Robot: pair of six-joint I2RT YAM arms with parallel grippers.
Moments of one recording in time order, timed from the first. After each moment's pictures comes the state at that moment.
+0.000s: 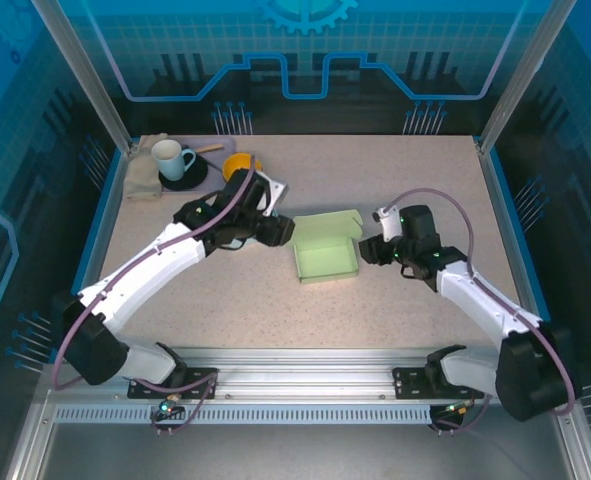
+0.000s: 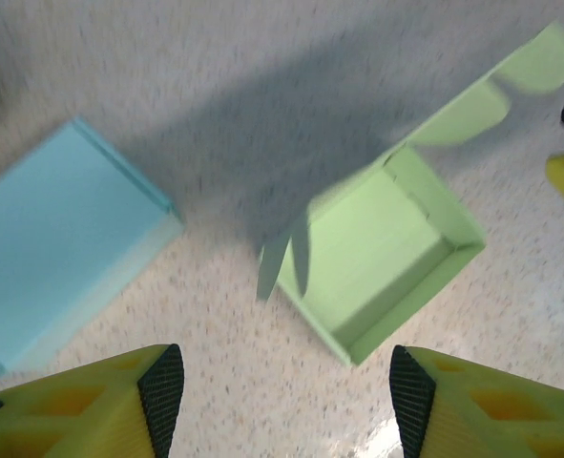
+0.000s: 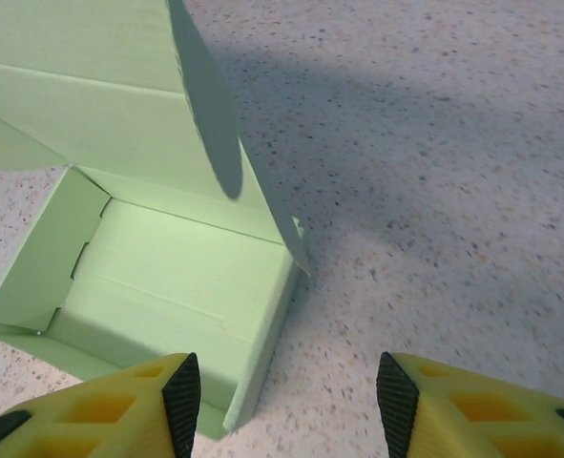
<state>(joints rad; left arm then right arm) -0.59 1.39 1.26 -0.73 0.03 -0.20 0.30 1.21 0.70 -0.25 -0.21 -0.01</state>
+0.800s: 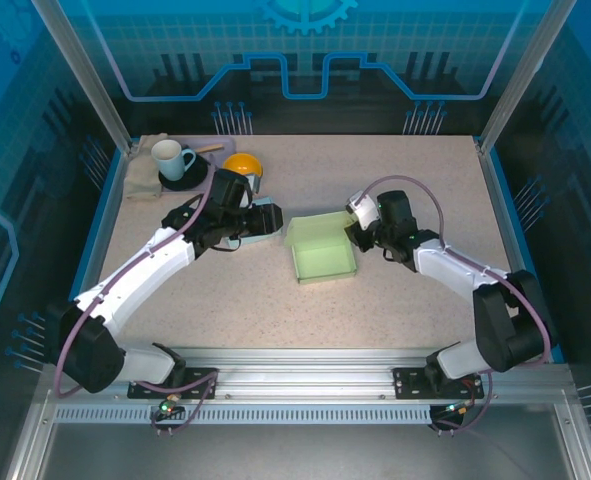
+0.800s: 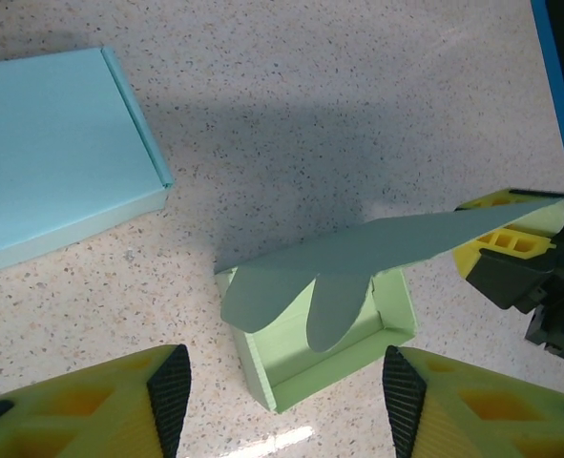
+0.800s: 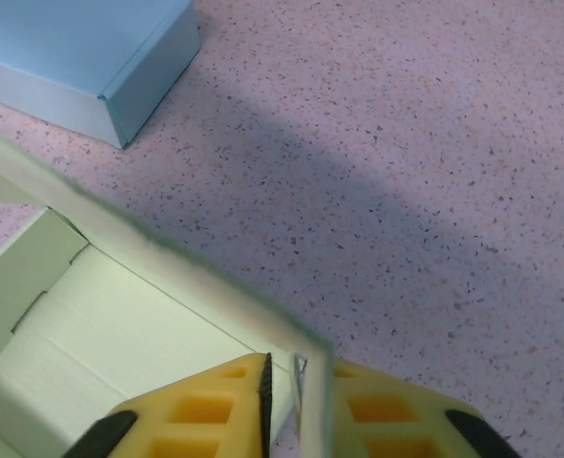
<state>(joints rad) -0.47 1.35 1.16 -0.59 0.14 -0.61 0.36 1.45 0.82 -0.07 -0.21 -0.23</state>
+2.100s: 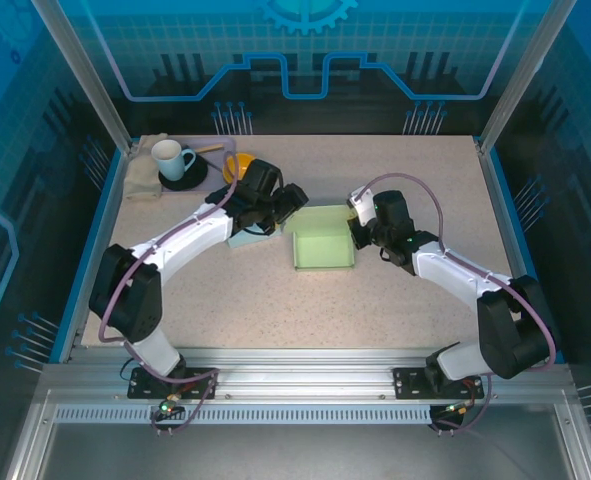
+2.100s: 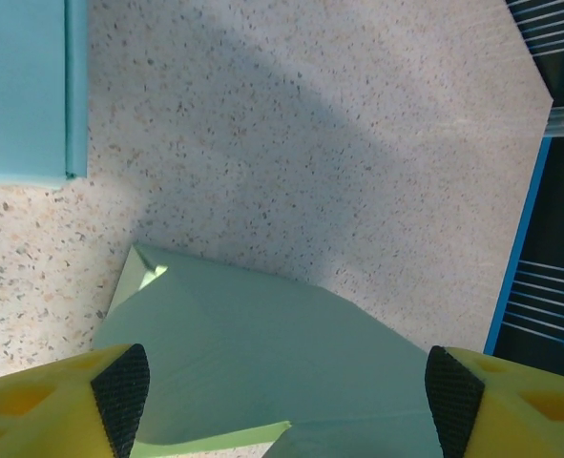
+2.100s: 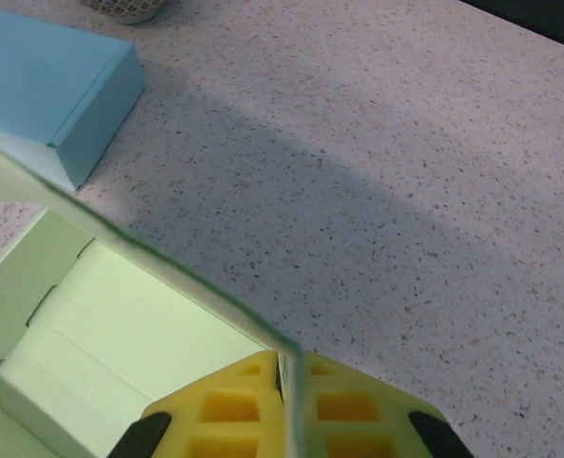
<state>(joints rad) -0.51 1.68 1.31 -0.45 0.13 -1.14 0.41 1.42 0.82 -0.04 -0.04 -0.13</state>
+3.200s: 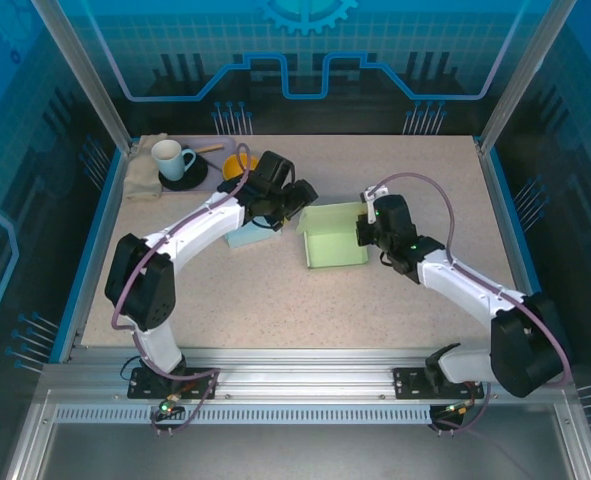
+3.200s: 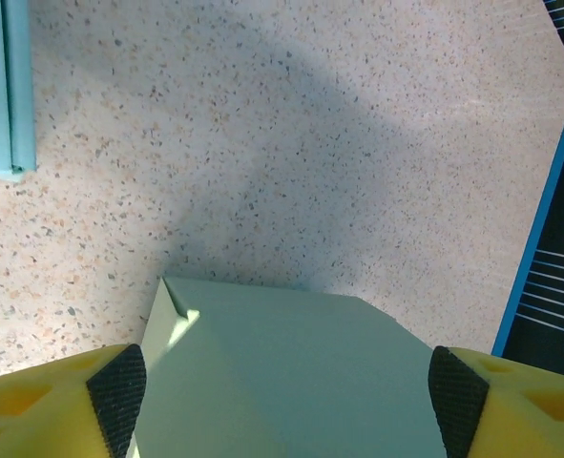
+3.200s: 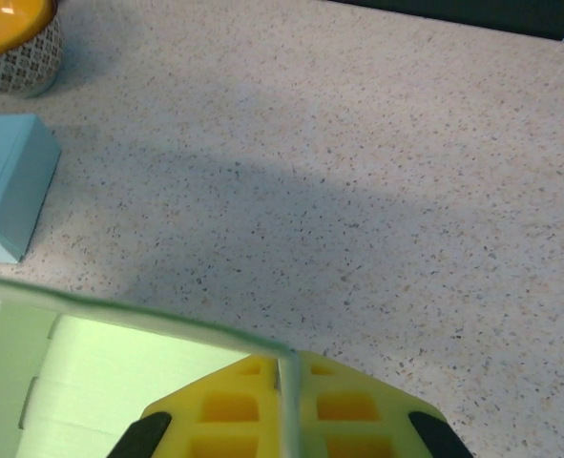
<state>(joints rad) -0.53 1.78 1.47 -0.56 0.14 -1.11 0.45 1.31 0.79 -0.08 0.18 0.11</state>
